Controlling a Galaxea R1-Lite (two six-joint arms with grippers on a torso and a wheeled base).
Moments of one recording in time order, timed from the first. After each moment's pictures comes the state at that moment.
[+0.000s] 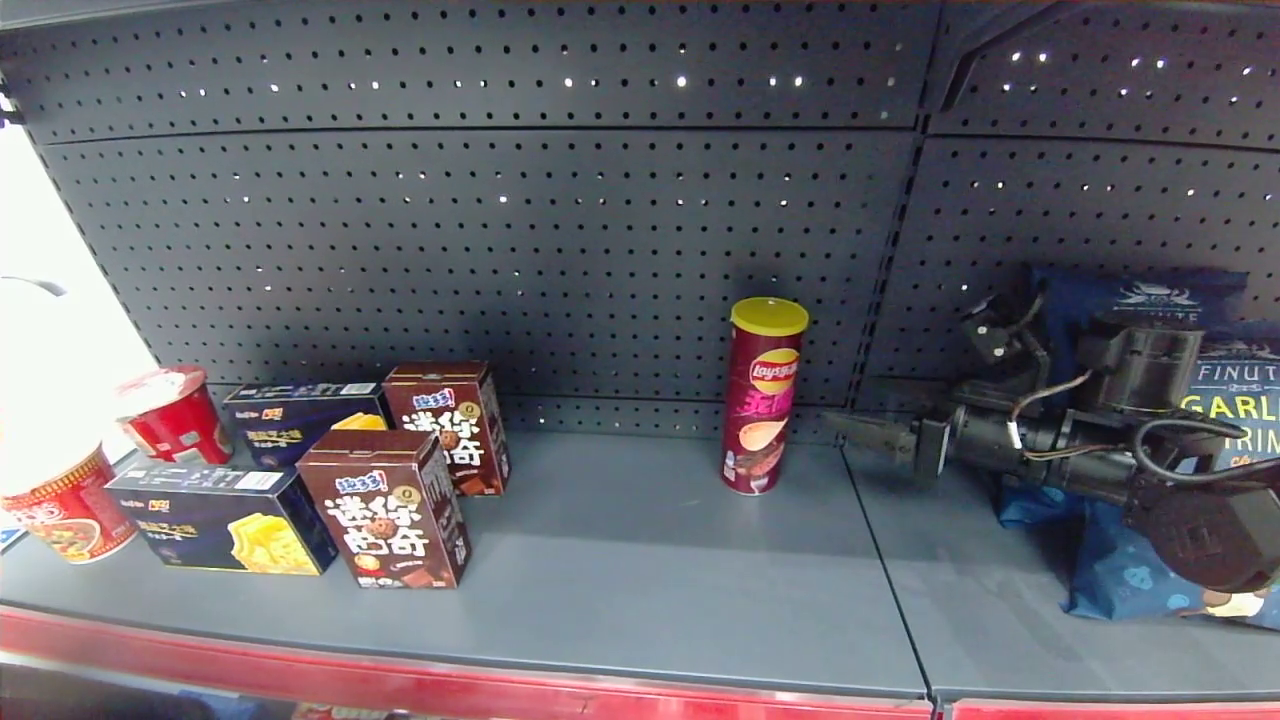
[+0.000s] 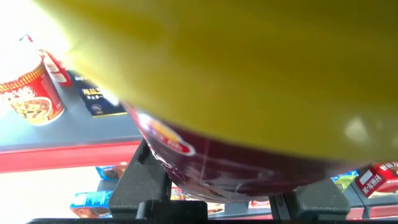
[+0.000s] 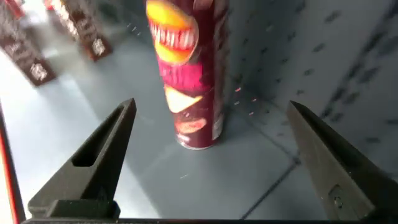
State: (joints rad) left arm -0.02 0.34 -0.26 -0.04 -0.11 0.03; right arm 0.23 1.82 -0.80 -0.89 0.59 -0.08
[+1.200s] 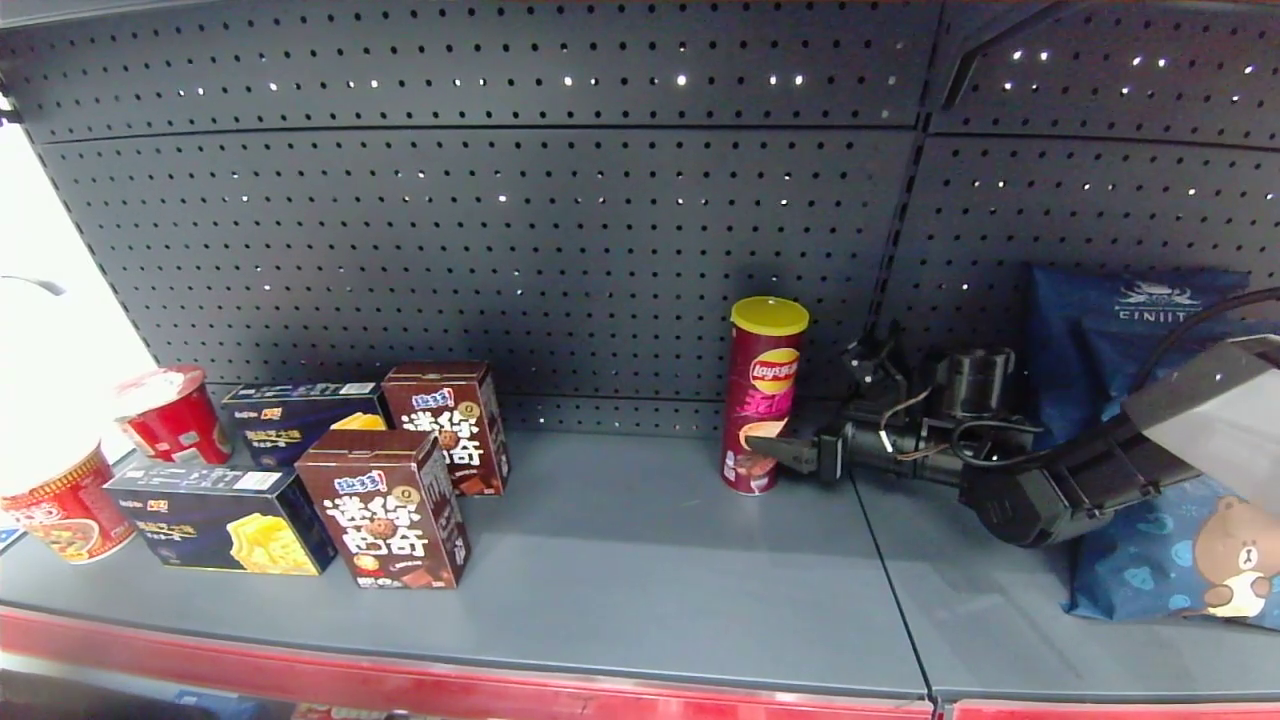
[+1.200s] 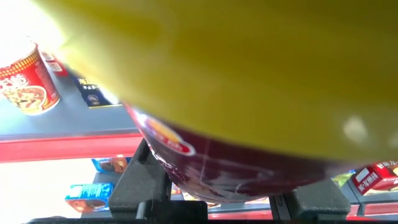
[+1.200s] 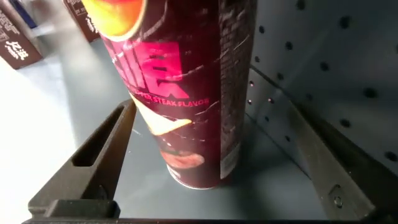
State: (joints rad) left arm -0.02 0.34 -0.24 -0.04 -0.10 0.01; right arm 0.30 2.16 -1.09 -0.89 0.68 -0.09
